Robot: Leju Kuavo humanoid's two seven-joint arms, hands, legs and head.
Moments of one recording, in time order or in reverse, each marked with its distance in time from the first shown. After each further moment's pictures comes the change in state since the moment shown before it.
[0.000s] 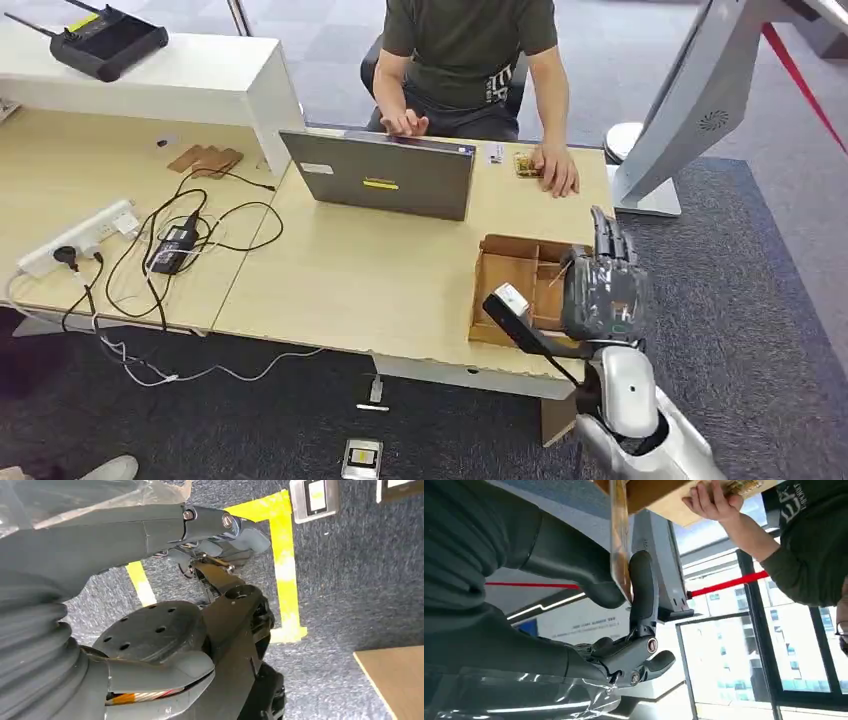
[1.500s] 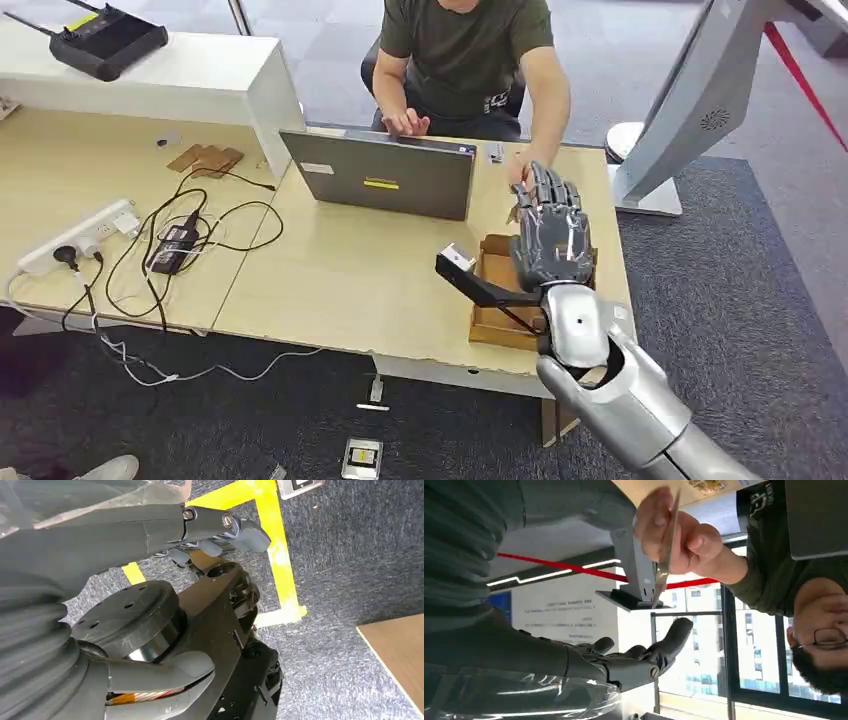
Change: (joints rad) left arm -0.056 -0.026 -0.016 -0.004 -0.043 -0.033 0.050; right arm -0.248 0.119 0.133 0.205 -0.017 0.100 0.000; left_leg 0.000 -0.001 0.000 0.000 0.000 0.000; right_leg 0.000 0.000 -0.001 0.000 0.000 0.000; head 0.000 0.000
